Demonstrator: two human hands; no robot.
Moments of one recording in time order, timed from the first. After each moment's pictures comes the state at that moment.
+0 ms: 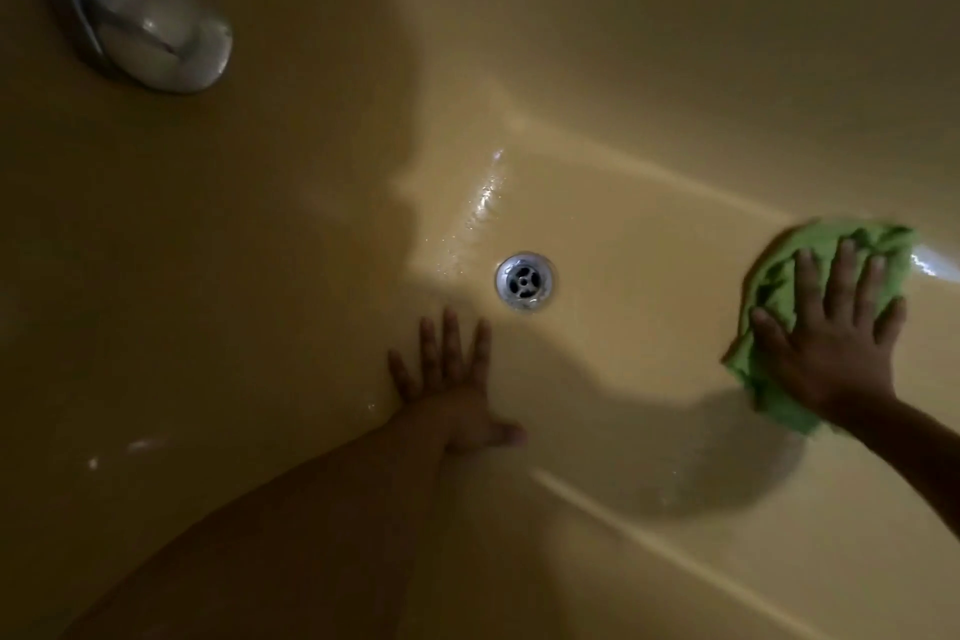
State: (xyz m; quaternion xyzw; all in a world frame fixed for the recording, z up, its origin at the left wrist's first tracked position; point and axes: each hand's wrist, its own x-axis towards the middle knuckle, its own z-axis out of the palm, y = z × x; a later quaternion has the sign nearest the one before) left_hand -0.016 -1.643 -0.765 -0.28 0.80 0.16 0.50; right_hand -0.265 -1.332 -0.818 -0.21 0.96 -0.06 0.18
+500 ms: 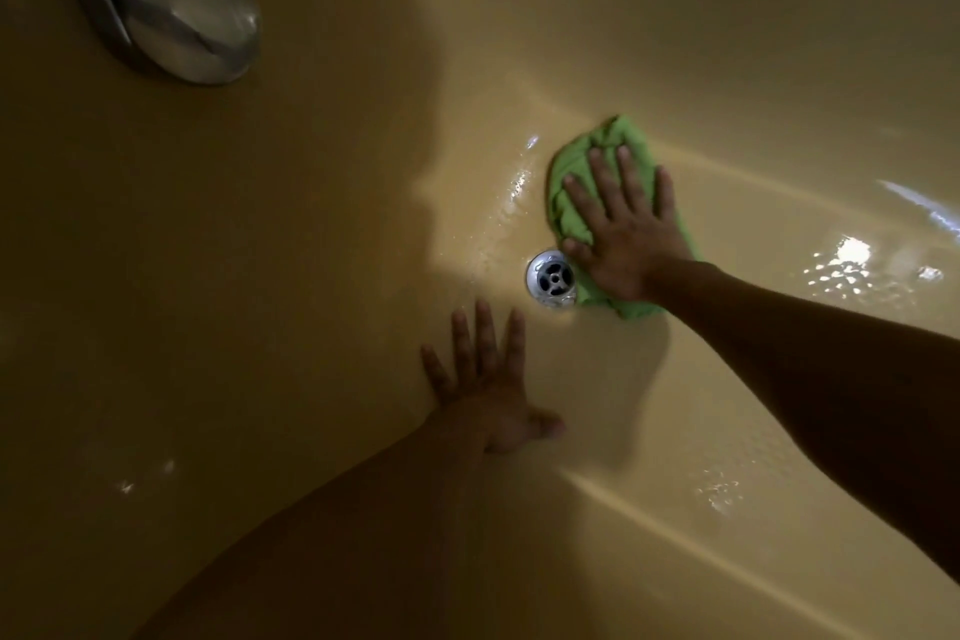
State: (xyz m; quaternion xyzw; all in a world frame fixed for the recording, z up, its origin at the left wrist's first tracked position) left_hand -0.020 -1.642 -0.770 -0.28 0.82 0.17 0.46; right_hand -0.247 -1.568 -0.822 -0.45 0.88 0.00 0.16
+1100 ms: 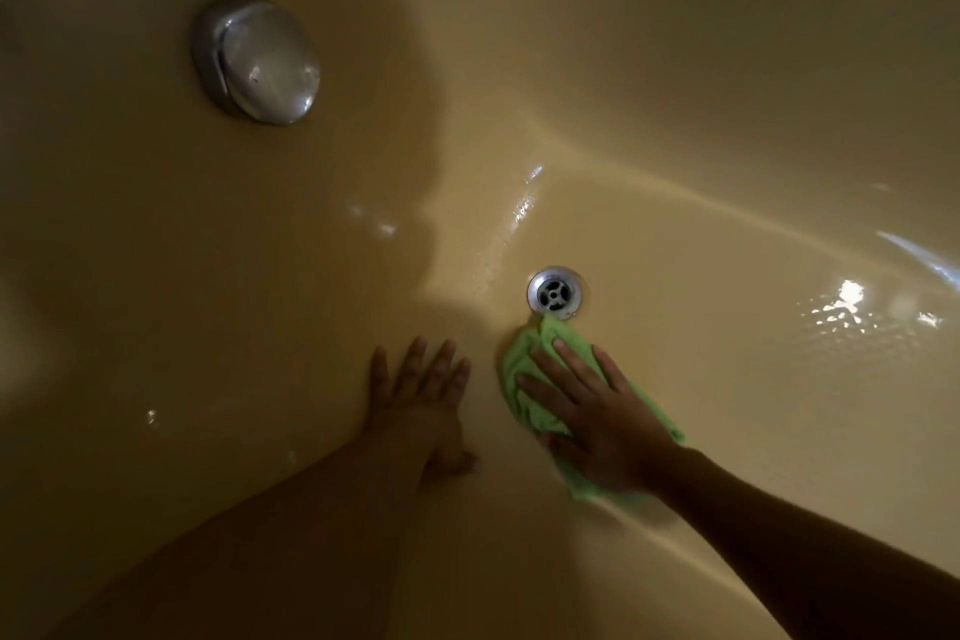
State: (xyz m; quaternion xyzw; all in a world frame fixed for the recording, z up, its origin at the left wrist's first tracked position) left_hand 0.018 -1.676 -0.706 -0.23 0.80 -0.01 0.55; right_hand -0.104 -1.472 -0.820 -0.62 0.75 -0.08 0.21
